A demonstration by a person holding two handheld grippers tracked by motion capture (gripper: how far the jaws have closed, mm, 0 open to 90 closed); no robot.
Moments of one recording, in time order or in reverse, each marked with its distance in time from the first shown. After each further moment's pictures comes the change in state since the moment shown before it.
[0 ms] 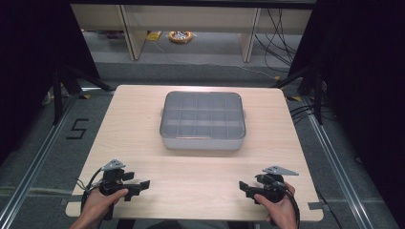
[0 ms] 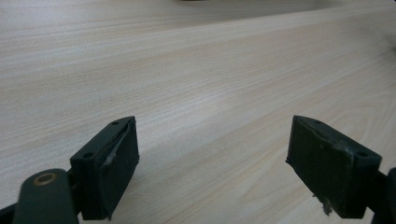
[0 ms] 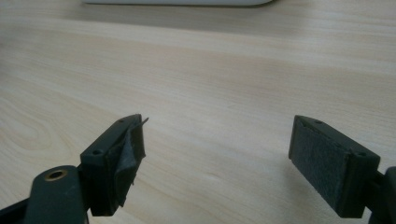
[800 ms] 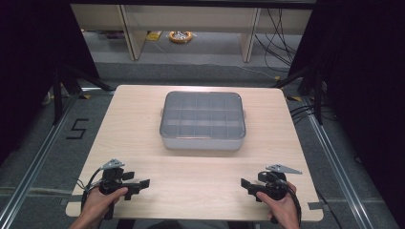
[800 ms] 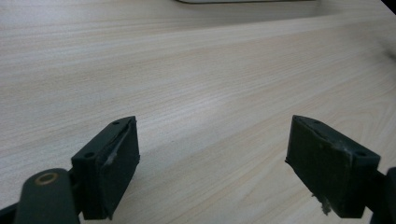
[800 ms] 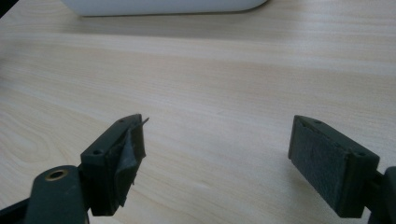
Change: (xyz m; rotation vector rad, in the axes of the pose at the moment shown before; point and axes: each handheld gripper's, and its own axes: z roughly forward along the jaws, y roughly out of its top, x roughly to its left) left arm 0.002 0.001 0.000 -0.008 -0.003 -0.028; right arm -0.005 0.002 0.000 -0.020 0.024 0.090
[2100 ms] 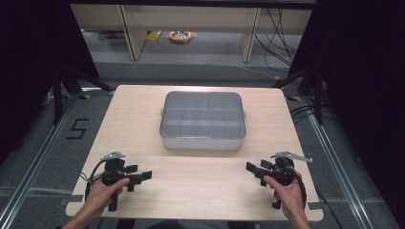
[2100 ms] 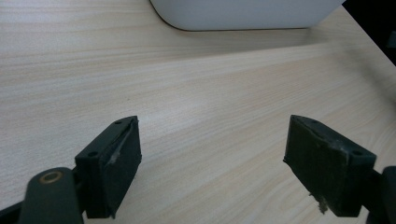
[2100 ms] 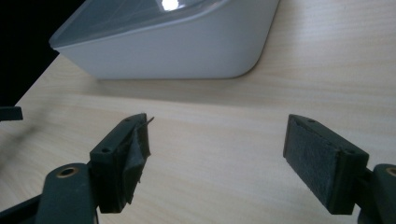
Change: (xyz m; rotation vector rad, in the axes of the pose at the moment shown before) left arm 0.008 0.021 0.010 -0.031 -0.048 -0.057; right arm -0.021 0.038 -0.006 -0.108 0.057 0.079
